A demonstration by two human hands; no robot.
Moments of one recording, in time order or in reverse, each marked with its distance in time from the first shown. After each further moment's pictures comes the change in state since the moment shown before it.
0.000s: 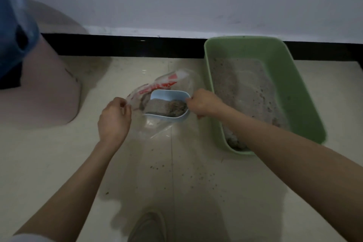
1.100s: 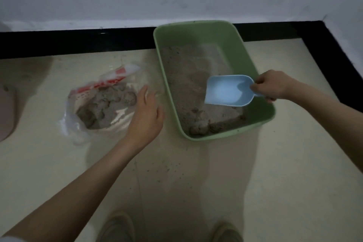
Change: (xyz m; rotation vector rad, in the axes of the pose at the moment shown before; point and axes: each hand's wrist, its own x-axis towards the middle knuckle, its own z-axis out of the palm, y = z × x) left_hand -0.063 0.126 0.071 -0.175 -0.378 0.455; right_hand -0.075 0.205 -0.118 -0.163 0.155 0.333
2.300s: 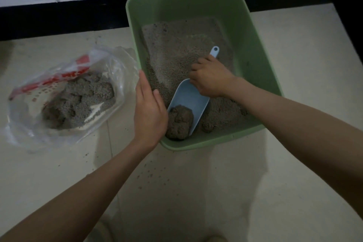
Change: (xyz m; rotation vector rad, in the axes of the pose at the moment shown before) left_hand 0.034 0.034 0.084 -0.153 0.207 -0.181; right_hand 0.111 -0.048 0.094 -0.450 0.229 -0.849
